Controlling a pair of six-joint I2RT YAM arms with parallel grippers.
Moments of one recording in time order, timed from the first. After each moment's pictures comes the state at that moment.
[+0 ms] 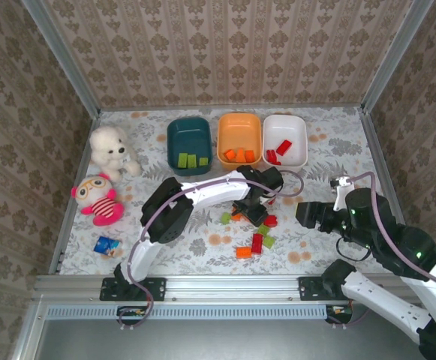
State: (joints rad) left arm -1.08 2.18 1.74 -1.03 0.00 -0.21; right arm 0.64 0.58 1.08 -1.12 0.09 0.63
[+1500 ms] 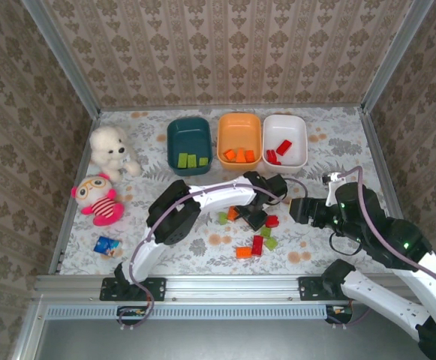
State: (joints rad) left arm -1.13 2.23 1.76 -1.06 -0.08 -0.20; right arm 0.64 0.63 1.05 -1.07 0.09 0.63
